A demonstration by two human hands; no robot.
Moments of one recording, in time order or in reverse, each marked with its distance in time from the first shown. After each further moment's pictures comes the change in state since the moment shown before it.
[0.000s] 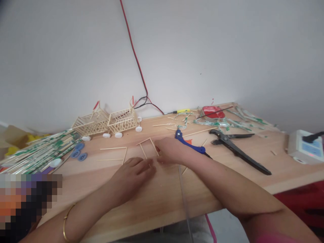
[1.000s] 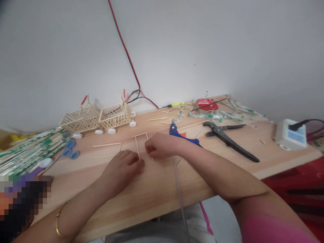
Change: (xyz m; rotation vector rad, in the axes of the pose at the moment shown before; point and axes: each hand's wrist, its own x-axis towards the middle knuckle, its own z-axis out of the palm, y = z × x) left_hand 0.002 -0.006 0.000 0.071 0.026 -0.117; right_hand 0.003 0.006 0.001 0.151 -0.123 -0.309
